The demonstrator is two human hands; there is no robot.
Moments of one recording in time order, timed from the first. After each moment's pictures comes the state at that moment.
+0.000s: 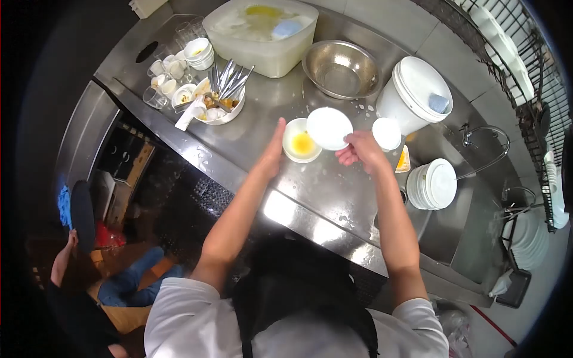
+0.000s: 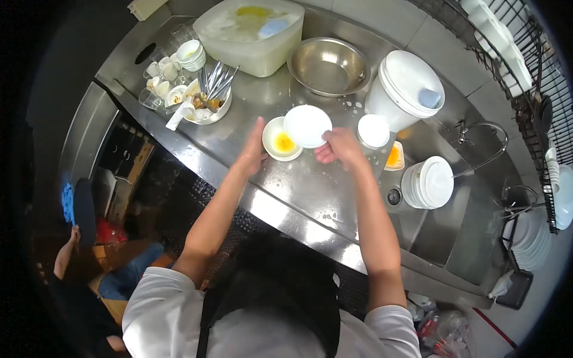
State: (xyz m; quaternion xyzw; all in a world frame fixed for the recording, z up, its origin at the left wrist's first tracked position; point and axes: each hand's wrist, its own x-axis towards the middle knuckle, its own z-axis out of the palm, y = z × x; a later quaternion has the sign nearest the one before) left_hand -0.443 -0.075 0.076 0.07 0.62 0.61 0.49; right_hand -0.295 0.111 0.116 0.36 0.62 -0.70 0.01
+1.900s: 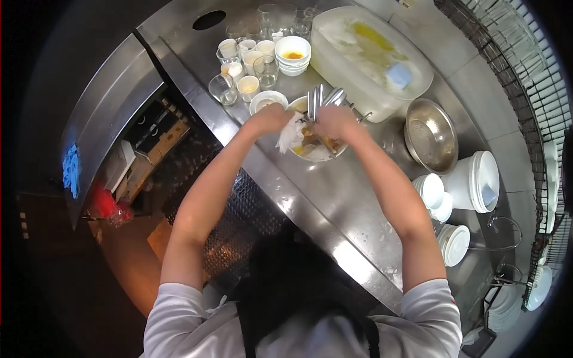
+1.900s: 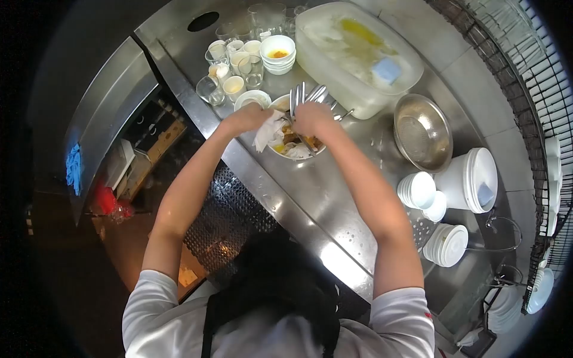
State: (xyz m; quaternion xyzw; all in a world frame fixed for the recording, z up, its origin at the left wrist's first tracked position) left_hand -0.771 -0.209 0.087 0.25 0.89 0.29 0.25; right_hand -0.677 -0.037 0.136 0.02 0.98 -0.11 0.18
